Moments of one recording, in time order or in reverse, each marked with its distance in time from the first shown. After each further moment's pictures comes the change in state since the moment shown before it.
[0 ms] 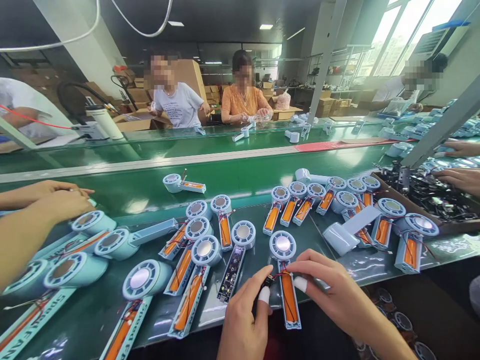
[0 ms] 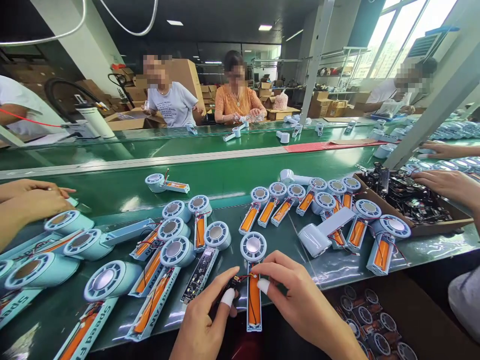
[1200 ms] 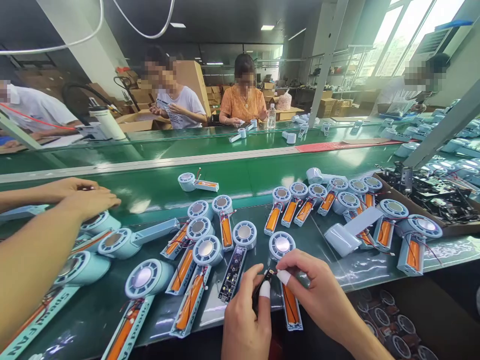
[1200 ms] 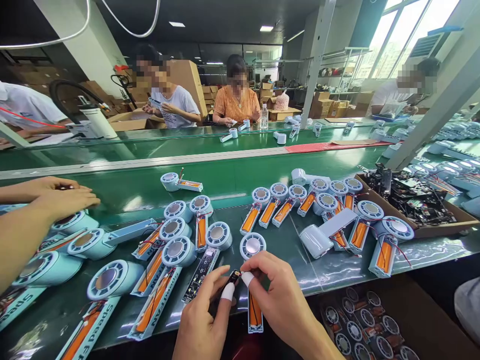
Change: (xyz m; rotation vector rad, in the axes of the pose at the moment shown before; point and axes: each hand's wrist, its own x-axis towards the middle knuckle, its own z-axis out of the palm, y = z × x) left_hand -0.002 0.010 0.007 0.028 0.179 -0.070; right_hand 0.021 -0.015 0.033 0.081 0.166 0.133
